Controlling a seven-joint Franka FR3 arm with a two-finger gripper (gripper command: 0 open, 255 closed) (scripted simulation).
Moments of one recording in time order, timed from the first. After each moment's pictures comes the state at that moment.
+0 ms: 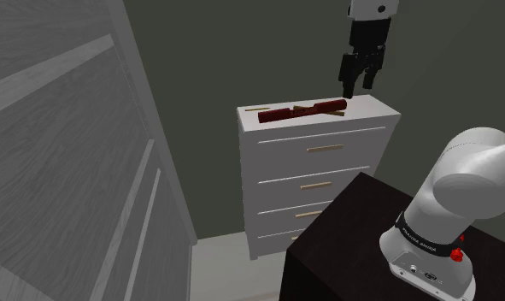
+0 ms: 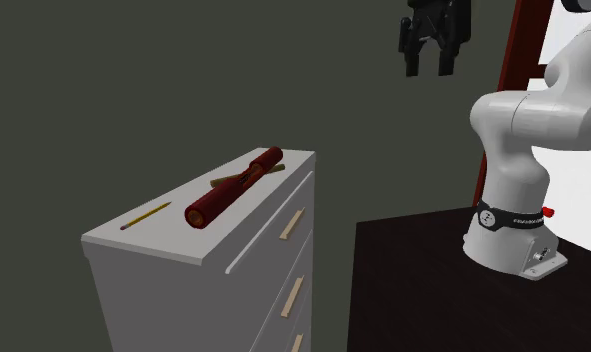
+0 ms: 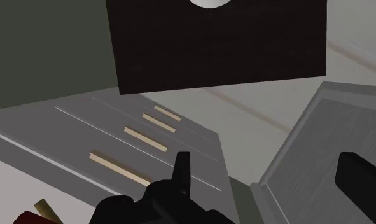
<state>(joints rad) 0.02 -0.83 -0.02 -2.40 -0.02 1.48 0.09</state>
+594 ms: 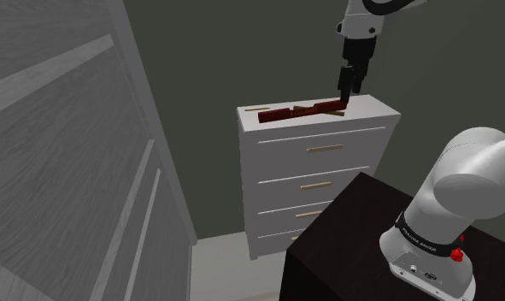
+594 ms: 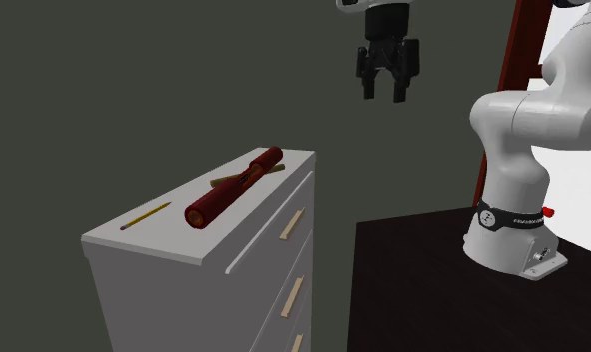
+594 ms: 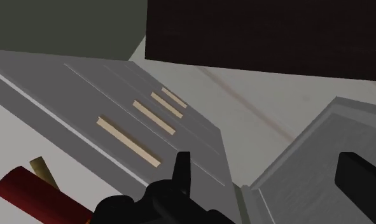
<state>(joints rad) 0.03 -0.72 -0.17 -2.45 -0.15 1.66 -0.18</state>
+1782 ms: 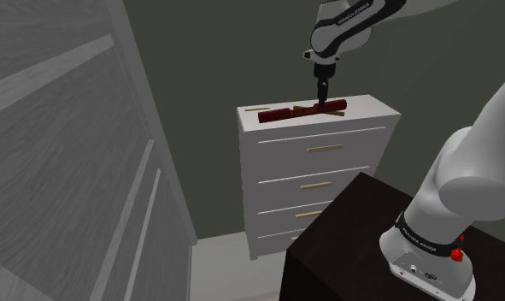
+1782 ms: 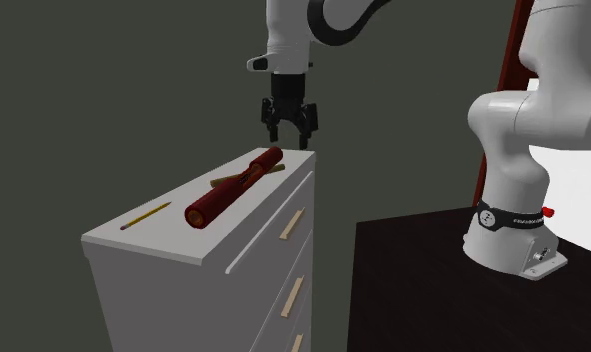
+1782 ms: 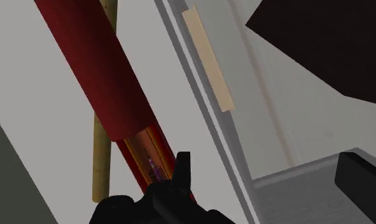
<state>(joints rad) 0.12 -0.10 -0.48 -2.21 -0.16 2.13 -0.89</state>
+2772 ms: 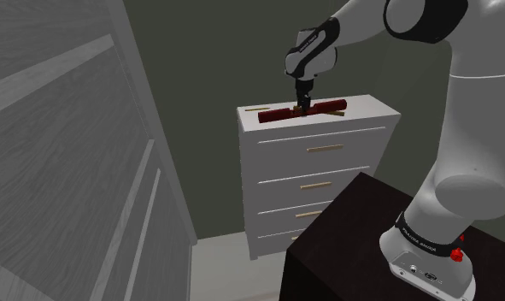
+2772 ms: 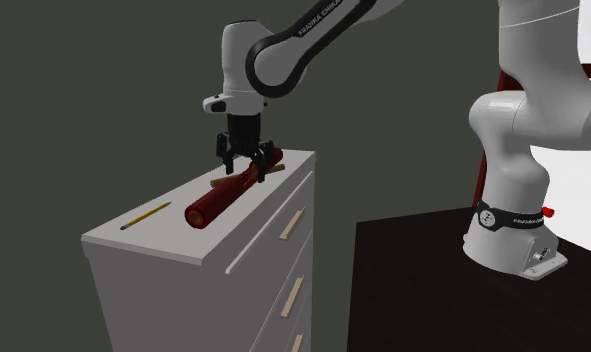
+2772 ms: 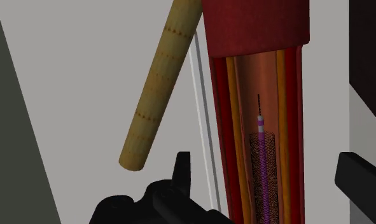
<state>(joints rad) 0.07 0.32 -0.45 -1.96 0.07 2.31 -1.28</state>
